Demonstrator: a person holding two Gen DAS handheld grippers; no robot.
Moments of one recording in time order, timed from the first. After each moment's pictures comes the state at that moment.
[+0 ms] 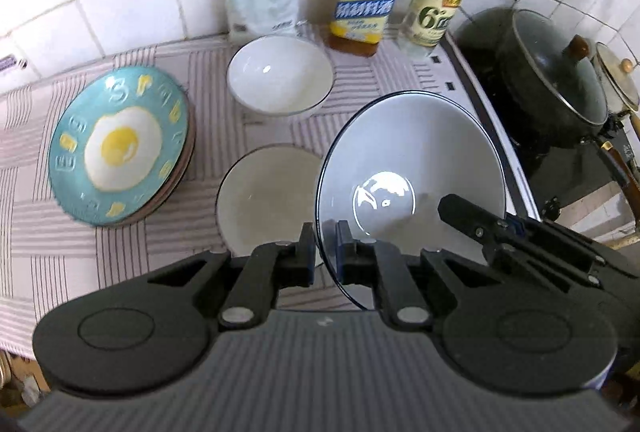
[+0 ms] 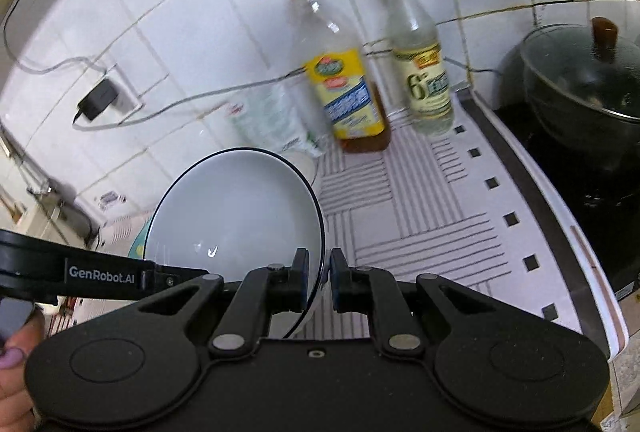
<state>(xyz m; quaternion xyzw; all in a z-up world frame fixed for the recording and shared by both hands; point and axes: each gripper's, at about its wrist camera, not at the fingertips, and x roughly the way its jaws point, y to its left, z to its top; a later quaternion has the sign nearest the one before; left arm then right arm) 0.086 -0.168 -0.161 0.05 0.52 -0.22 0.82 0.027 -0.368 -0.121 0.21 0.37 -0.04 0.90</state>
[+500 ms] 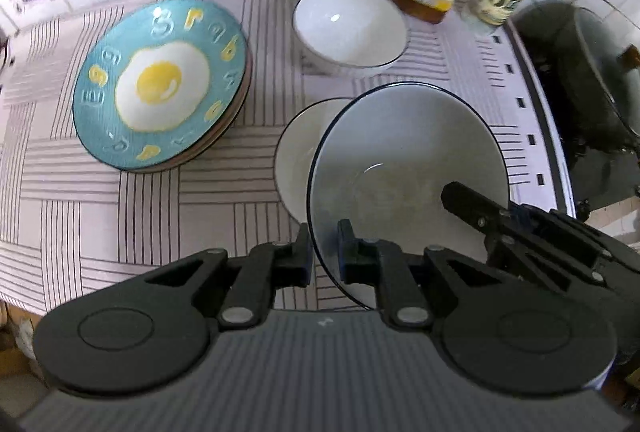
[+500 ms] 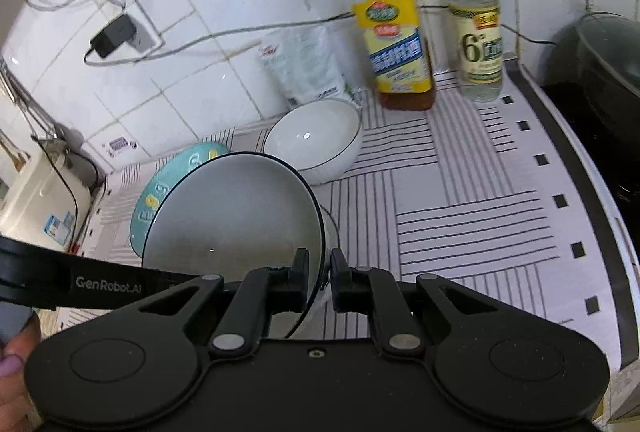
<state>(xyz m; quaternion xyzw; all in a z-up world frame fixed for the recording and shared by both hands) 0.110 -0.134 -0.196 0.03 0.58 -0.17 0.80 0.059 -0.332 -0.142 0.18 0.43 0.01 0.88</state>
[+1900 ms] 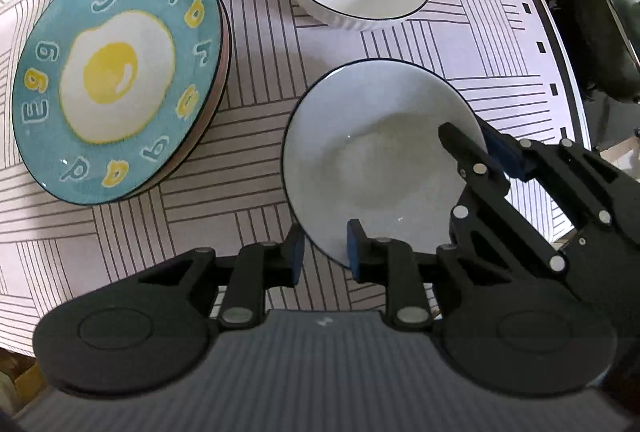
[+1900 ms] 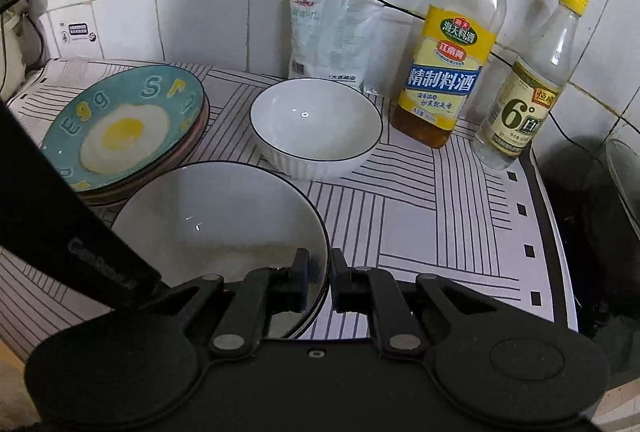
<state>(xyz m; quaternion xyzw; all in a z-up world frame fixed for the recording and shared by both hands) 0.163 -0.142 -0.245 0.07 0.65 -0.23 0.72 0.111 -0.268 -0.184 -0.06 0.46 -0.03 0.89</state>
